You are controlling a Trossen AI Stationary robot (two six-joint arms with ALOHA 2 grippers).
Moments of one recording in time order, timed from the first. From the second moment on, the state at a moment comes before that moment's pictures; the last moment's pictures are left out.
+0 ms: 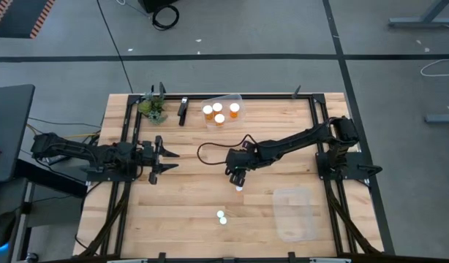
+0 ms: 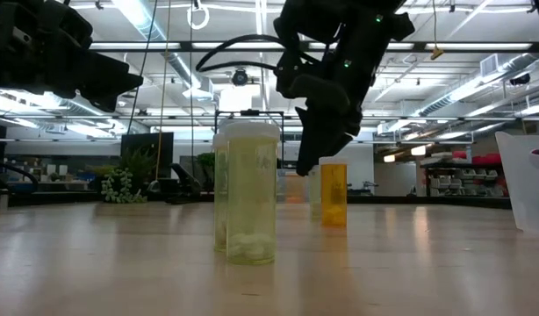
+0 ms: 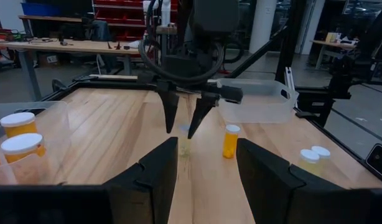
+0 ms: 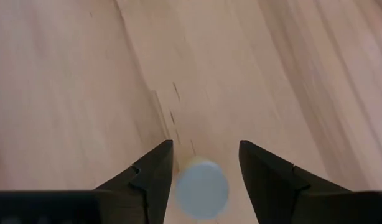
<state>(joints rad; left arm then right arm) -0.13 0.36 0.01 0.33 -0.12 -0.07 0.11 1.85 1.24 -0.53 0.22 0.44</state>
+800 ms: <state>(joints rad) -0.13 0.36 0.01 0.32 -0.12 -0.07 0.11 1.85 1.24 -0.58 0.19 0.46</state>
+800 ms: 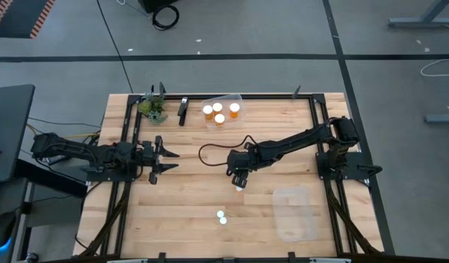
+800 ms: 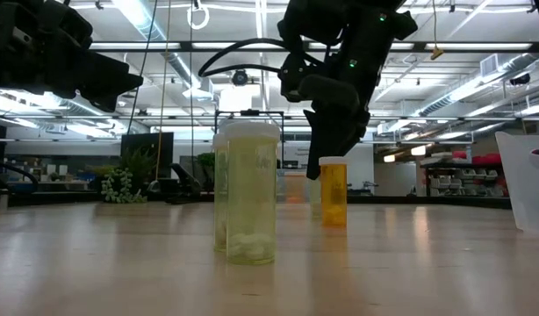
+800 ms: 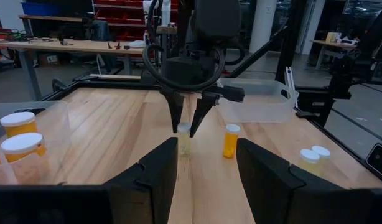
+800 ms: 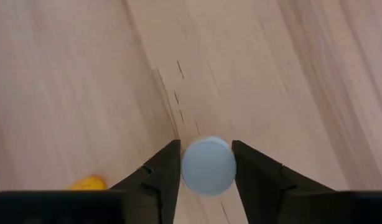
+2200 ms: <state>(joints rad) -0.13 0.36 0.01 0.32 -0.12 -0.07 0.31 1.63 1.30 -0.85 0.21 0.73</state>
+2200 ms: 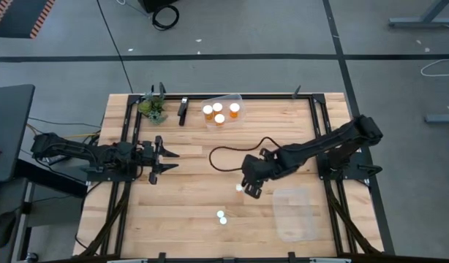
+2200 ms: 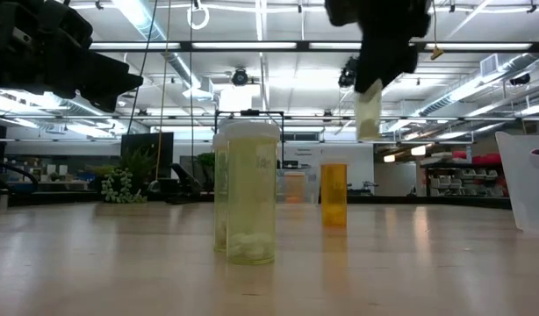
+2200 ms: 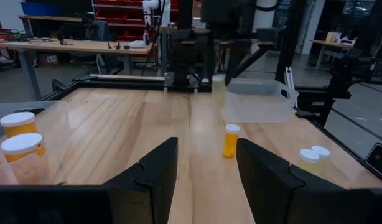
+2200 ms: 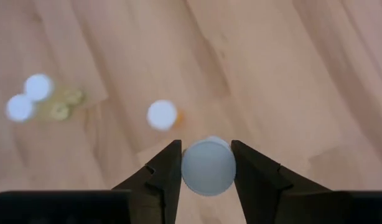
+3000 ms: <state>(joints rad) -0.13 0.36 0.01 0.32 -0.12 -0.07 0.58 1.59 1.30 -0.95 0.17 1.10</state>
